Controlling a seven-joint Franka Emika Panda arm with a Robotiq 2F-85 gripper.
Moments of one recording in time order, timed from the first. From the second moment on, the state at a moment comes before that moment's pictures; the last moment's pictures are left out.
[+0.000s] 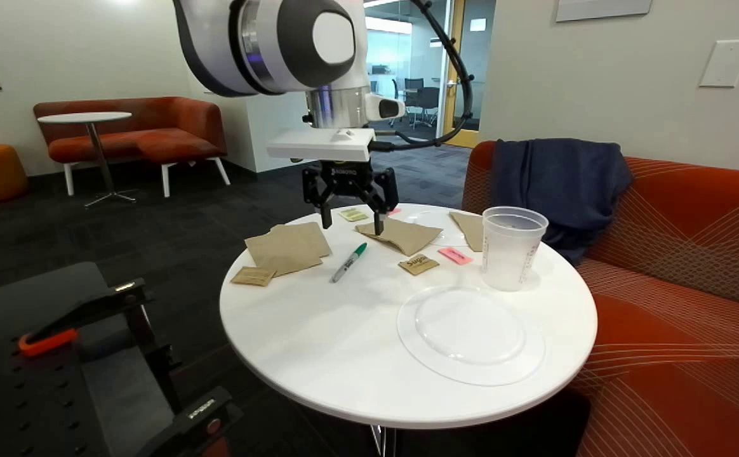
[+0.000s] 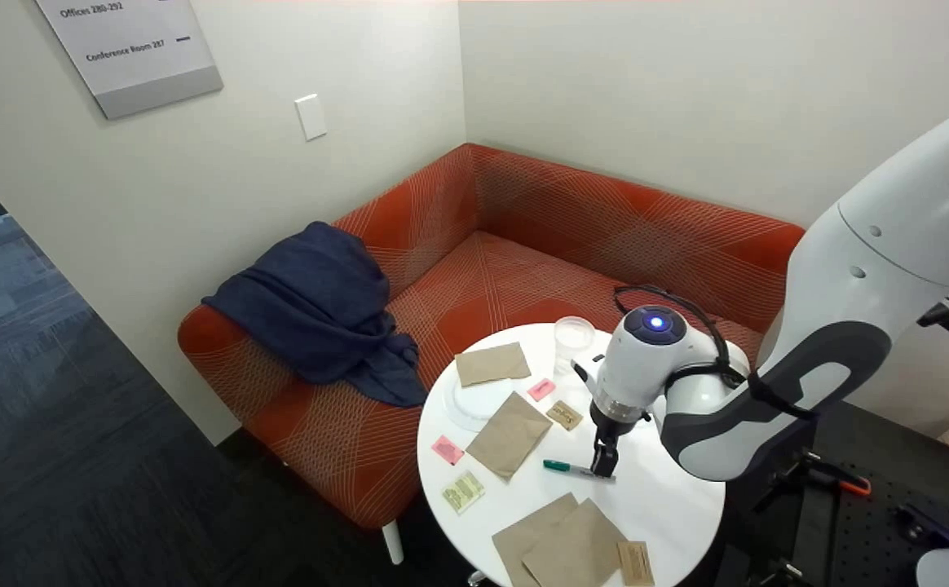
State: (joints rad) arm 0.09 0.46 0.01 -2.38 -0.17 2.92 -0.13
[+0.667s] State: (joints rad) arm 0.14 0.60 -0.02 -2.26 -0.17 2.92 -0.07
